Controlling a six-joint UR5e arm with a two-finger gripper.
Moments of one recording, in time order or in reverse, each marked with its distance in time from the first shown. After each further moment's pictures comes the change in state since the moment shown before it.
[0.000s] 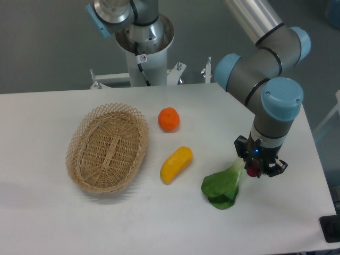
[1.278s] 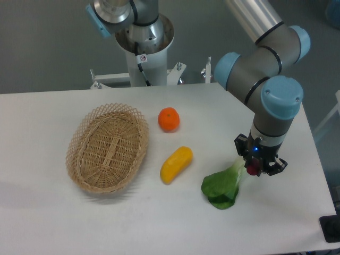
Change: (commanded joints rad) arm 0.044 0.029 -0.021 0.000 0.000 0.152
